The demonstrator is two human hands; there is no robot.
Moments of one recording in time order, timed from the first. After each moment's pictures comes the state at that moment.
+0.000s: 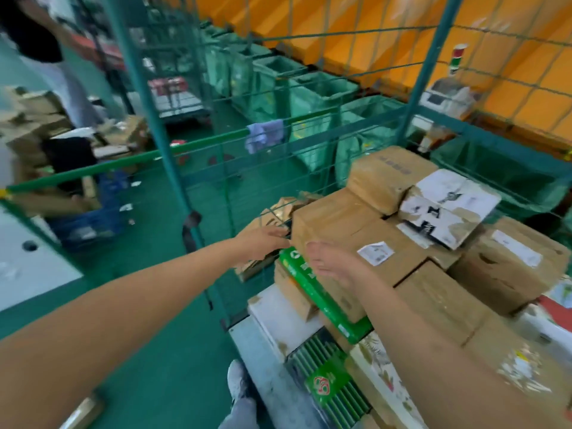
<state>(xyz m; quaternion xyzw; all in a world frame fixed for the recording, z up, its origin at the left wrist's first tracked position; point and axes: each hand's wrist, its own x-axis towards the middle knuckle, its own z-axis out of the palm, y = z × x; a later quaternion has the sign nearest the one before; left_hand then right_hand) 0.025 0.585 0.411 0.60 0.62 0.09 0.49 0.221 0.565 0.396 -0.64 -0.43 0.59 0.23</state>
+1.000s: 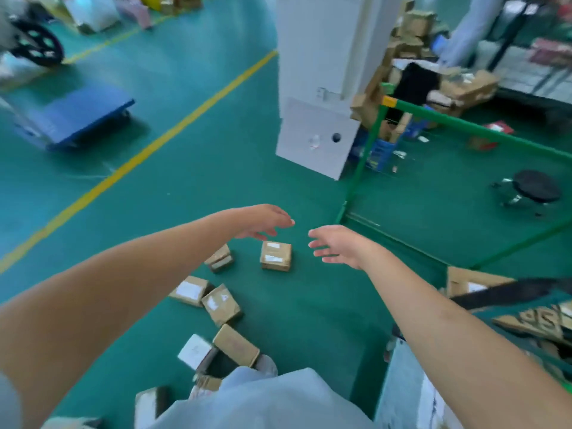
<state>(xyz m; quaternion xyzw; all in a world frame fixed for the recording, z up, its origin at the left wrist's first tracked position) -0.503 0.225 0.343 0.14 0.82 0.29 0.46 -0.374 0.396 0.328 -0.32 -0.69 0.60 -0.24</state>
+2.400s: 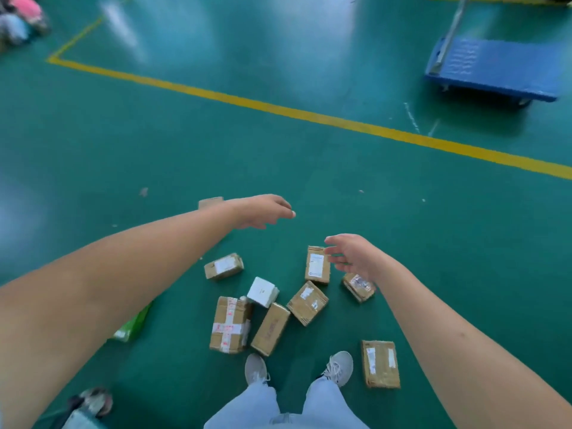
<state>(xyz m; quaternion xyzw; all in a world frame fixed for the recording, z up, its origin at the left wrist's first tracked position) -0.646 -0.083 0.325 -0.49 0.72 0.45 0.21 -0.803 0.087 0.248 0.12 -0.70 0.32 -0.62</state>
